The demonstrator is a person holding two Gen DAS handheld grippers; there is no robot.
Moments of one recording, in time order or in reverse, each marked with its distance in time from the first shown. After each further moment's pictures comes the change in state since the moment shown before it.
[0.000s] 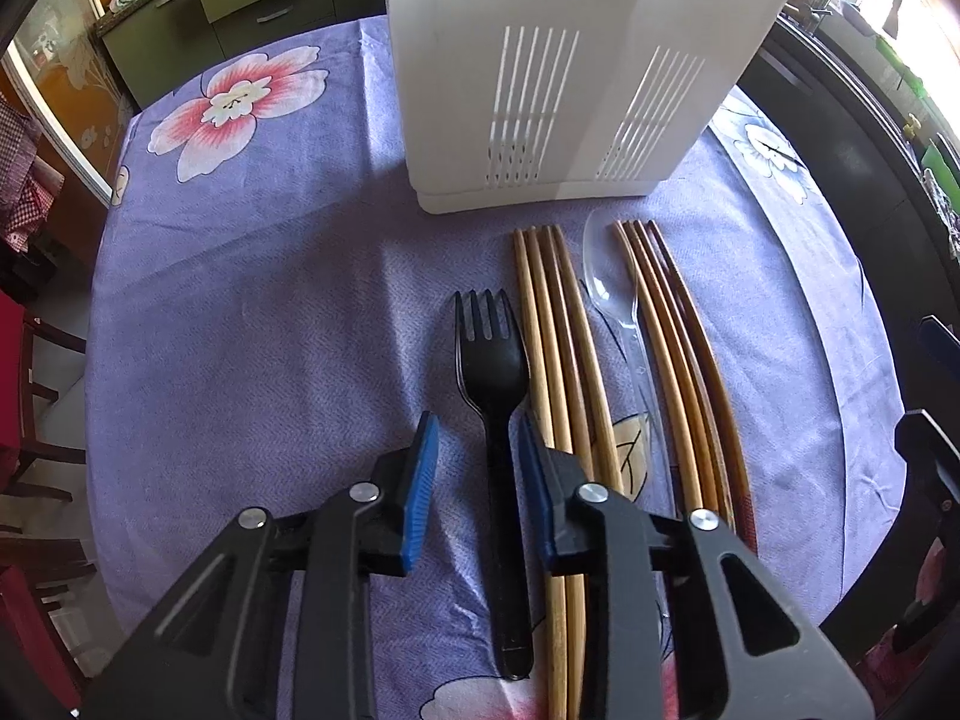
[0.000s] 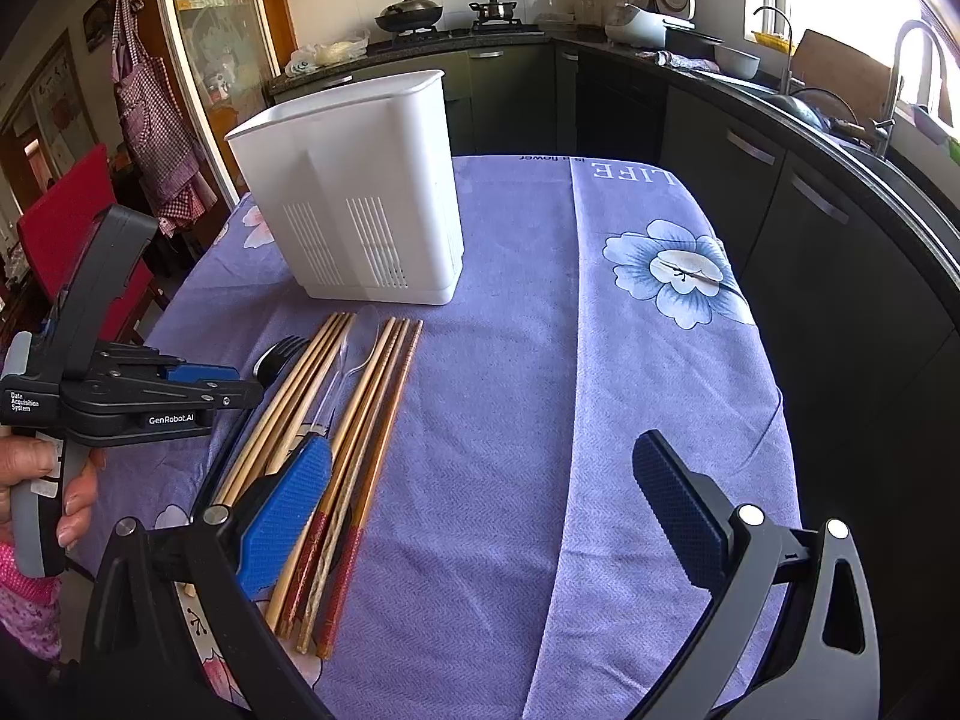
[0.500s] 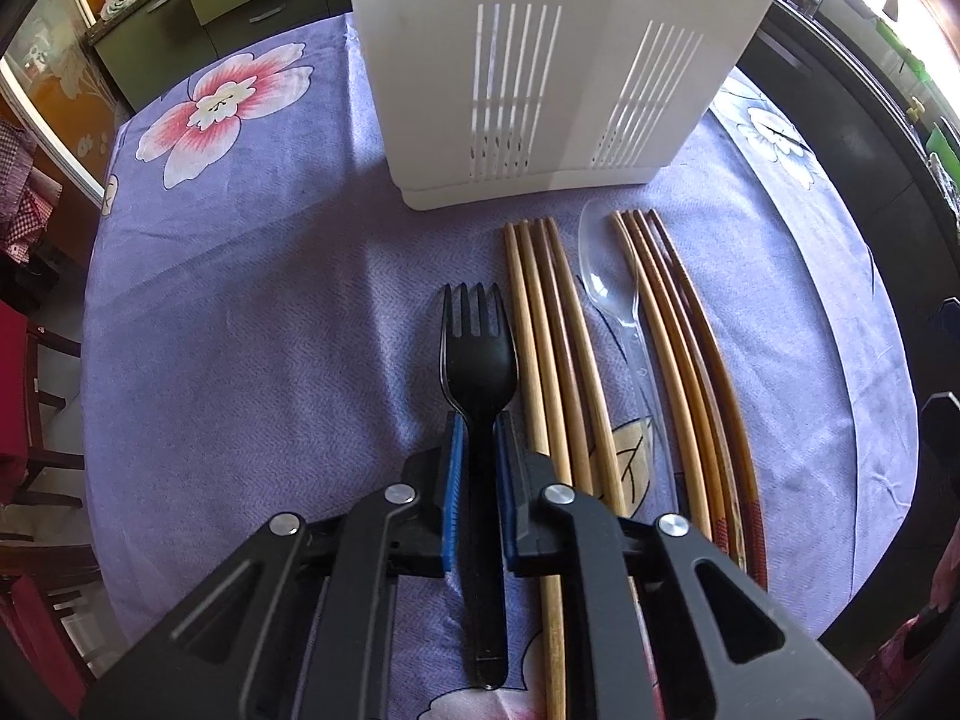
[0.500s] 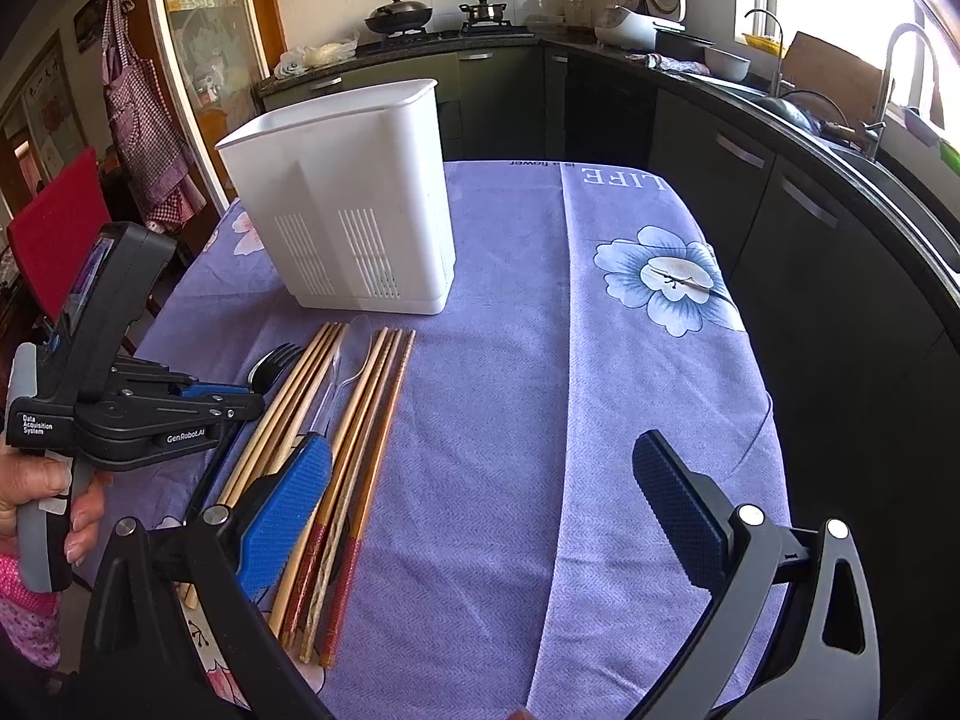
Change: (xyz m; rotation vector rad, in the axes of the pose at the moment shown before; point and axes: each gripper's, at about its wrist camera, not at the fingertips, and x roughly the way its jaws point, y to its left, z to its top) left arm 0.008 -0.005 0.005 0.025 0.016 0.023; right arm -0.001 0.005 0.010 0.011 -0.002 -0.044
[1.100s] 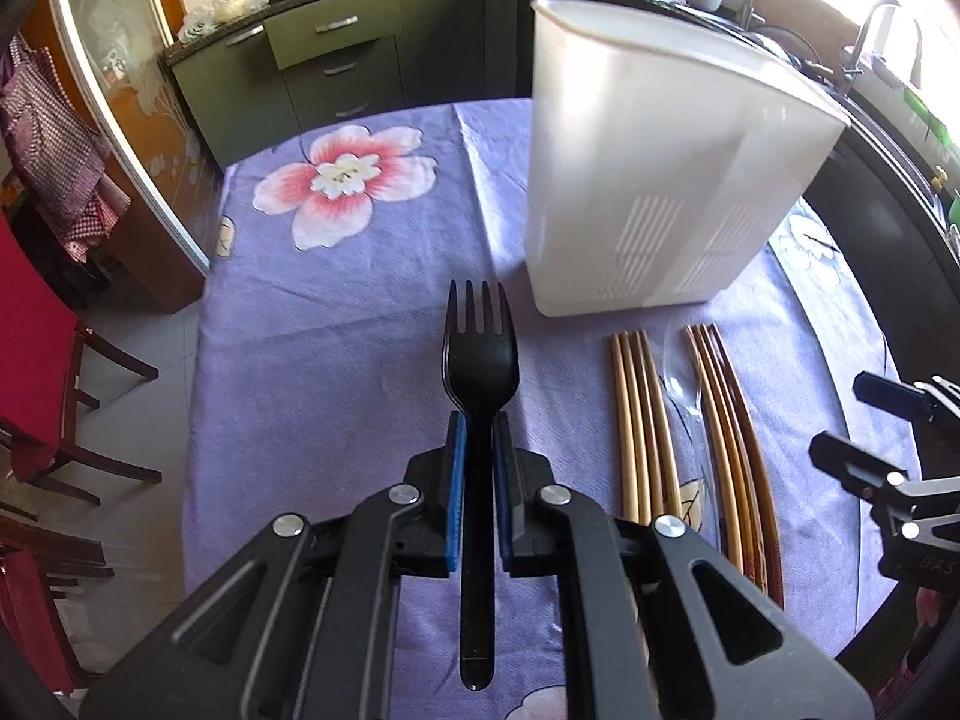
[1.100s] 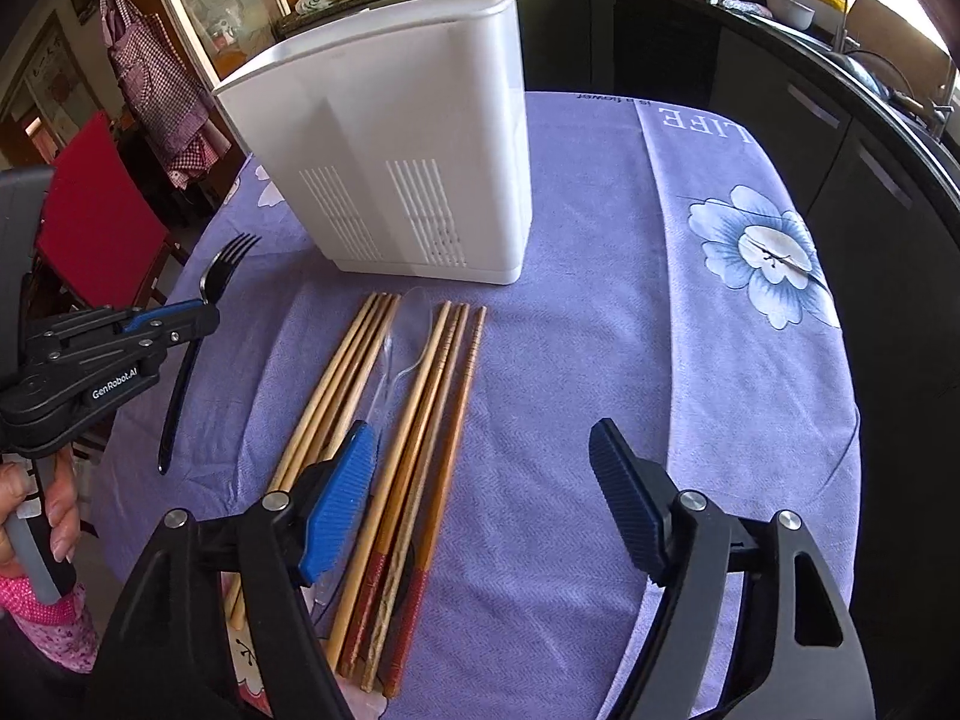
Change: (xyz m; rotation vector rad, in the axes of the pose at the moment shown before) left arm -0.056 0.047 0.005 -0.091 -0.197 0.107; right arm 0.060 0.038 0.029 -0.016 0.234 0.149
